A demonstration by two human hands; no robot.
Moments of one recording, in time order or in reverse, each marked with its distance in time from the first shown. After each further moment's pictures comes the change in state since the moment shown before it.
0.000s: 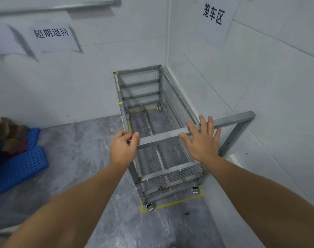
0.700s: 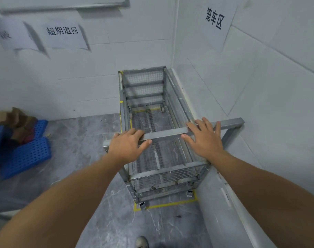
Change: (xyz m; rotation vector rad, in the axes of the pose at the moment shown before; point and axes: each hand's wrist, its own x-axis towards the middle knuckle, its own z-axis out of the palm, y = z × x) left_hand -0.009 0.049 0.023 0.714 -0.295 0.296; right_hand 0.024 0.063 -0.028 -0.153 -0.059 -0.245
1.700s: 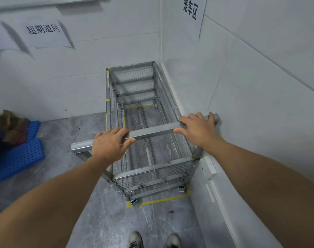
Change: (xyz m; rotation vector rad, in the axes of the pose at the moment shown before) left_hand 0.015 0.046 0.014 0.086 0.129 0.001; right_hand 0.015 0.076 -0.025 -0.019 -0.060 -0.087
